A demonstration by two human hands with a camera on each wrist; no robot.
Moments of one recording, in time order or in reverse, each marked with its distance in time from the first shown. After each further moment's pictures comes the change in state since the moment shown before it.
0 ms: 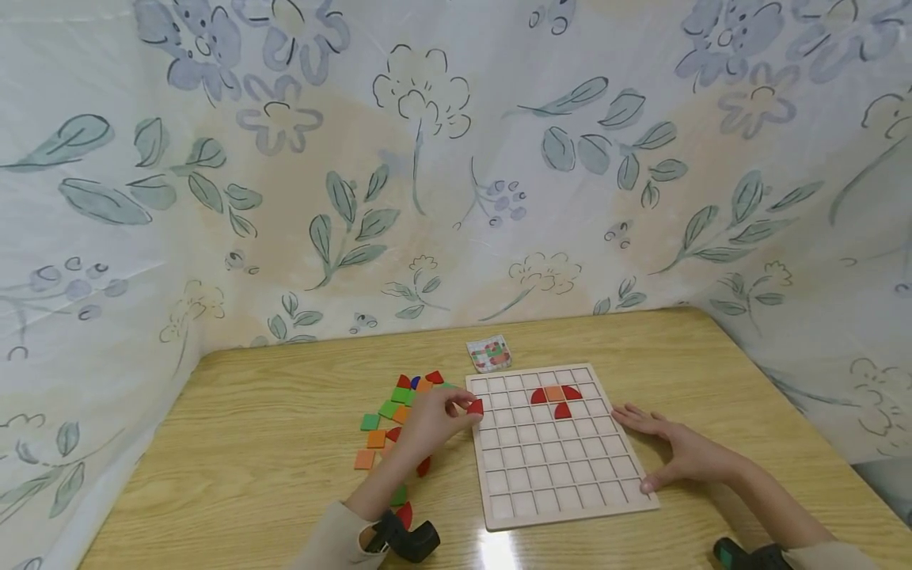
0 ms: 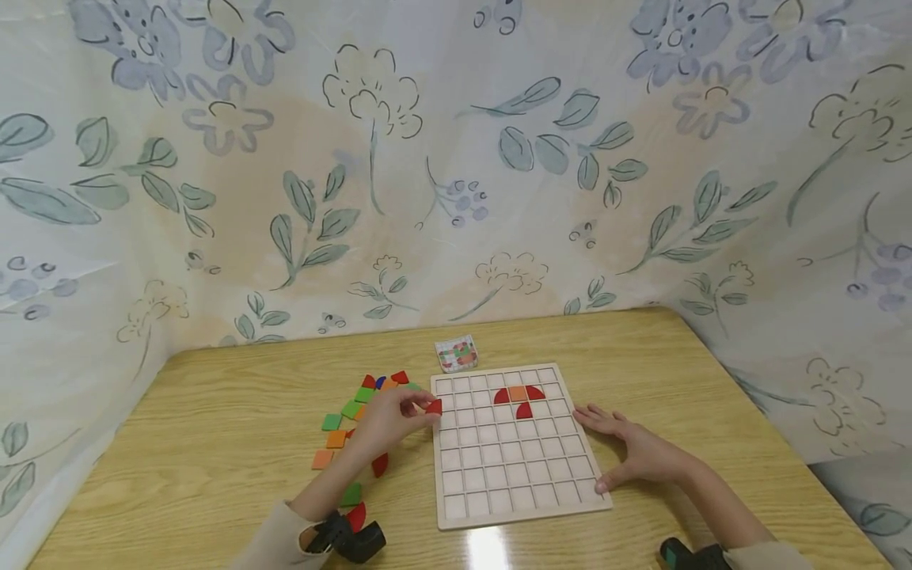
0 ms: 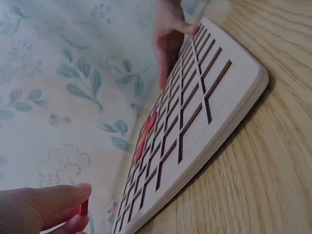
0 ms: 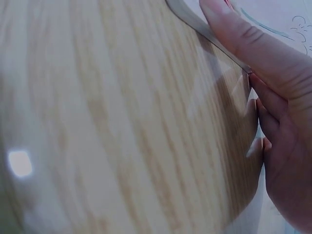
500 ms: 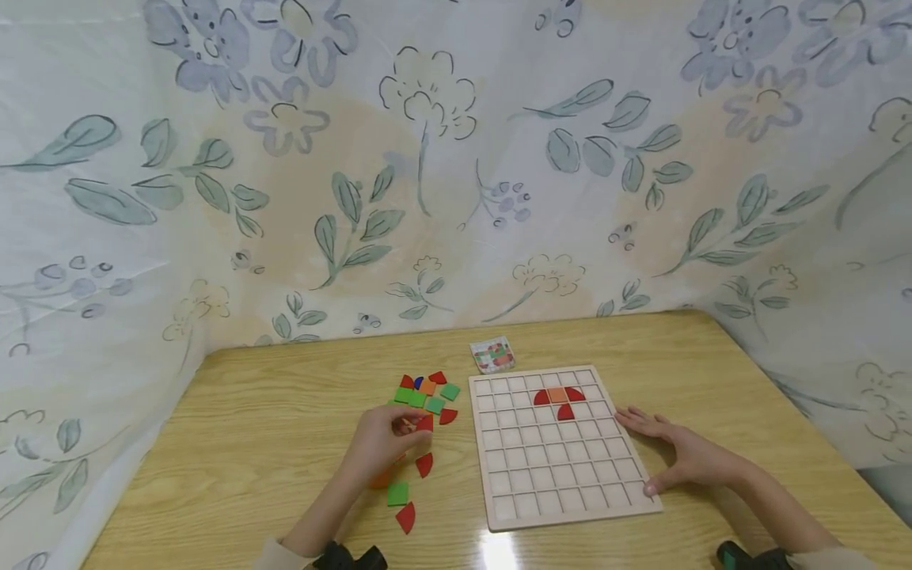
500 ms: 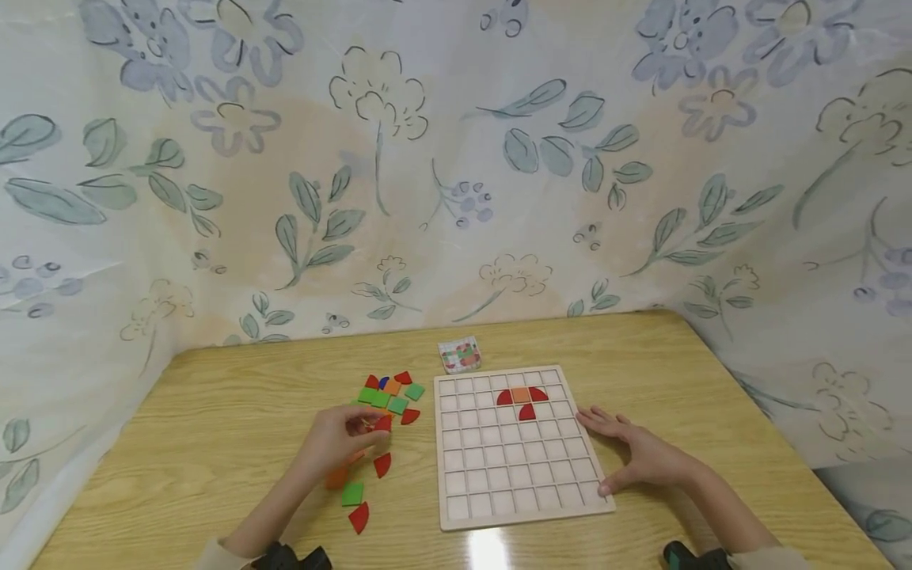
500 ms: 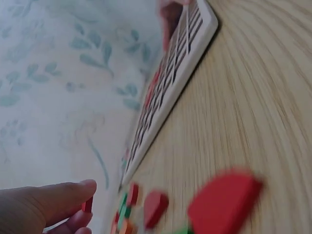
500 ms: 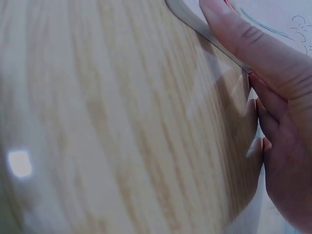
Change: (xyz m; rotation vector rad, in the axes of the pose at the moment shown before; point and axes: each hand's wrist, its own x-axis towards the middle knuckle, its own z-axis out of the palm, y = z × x) left_hand -0.042 -0.033 -0.047 0.041 0.076 -0.080; right_hand 0.000 0.000 0.001 -0.003 0.000 0.012
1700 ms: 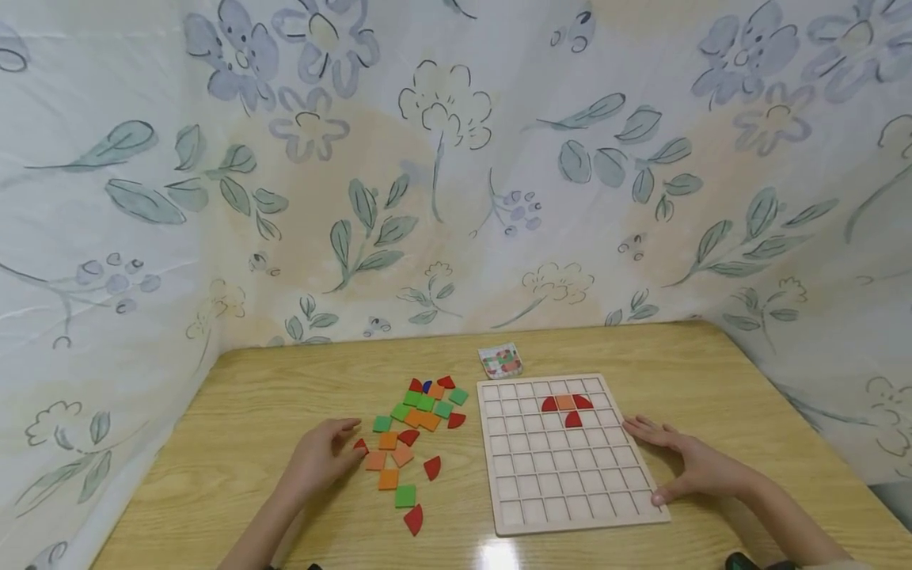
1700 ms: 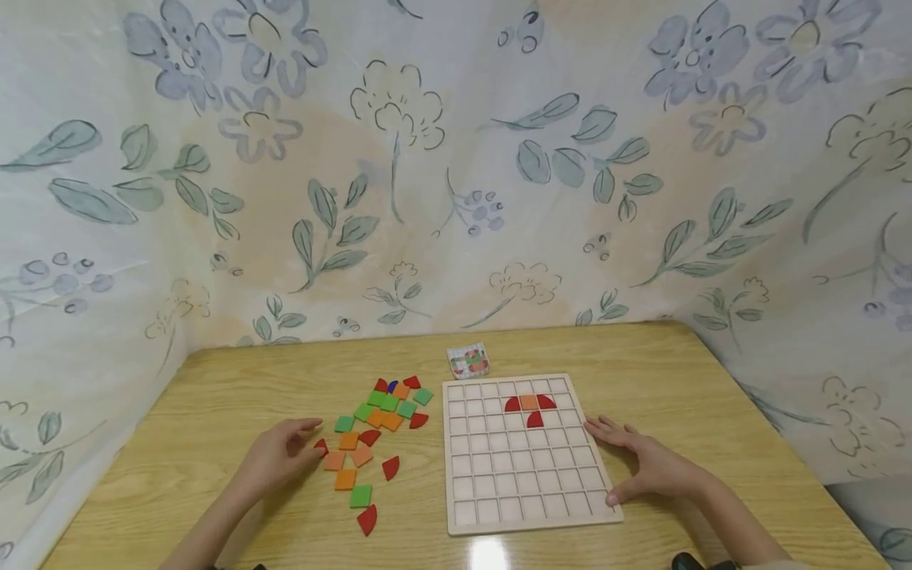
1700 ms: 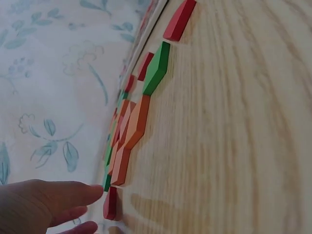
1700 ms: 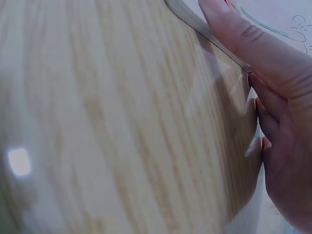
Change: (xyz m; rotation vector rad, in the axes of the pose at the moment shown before) left_hand -0.034 -0.065 -0.058 0.222 0.062 -0.073; right_hand -0.001 0.000 0.001 -0.051 0.031 -0.096
